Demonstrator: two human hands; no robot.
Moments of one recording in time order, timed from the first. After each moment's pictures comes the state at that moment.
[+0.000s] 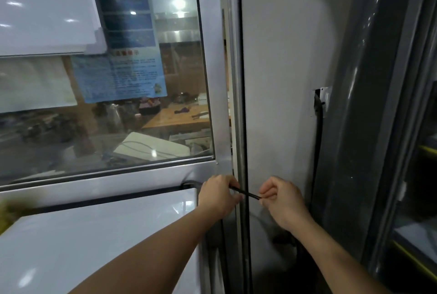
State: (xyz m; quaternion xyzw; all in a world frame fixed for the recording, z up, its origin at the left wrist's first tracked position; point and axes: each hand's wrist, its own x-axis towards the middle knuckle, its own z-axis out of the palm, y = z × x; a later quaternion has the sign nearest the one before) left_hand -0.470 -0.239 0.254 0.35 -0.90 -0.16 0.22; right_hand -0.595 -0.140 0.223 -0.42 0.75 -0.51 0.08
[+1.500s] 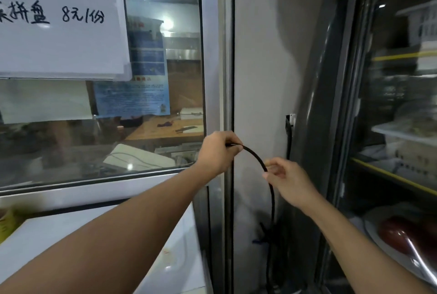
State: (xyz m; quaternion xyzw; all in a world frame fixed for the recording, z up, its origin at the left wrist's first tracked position) left_hand -0.428 -0.179 0.395 0.21 -0.86 -0.27 0.38; right_hand -0.558 -0.051 0.333 -0.44 0.73 -0.52 0.05
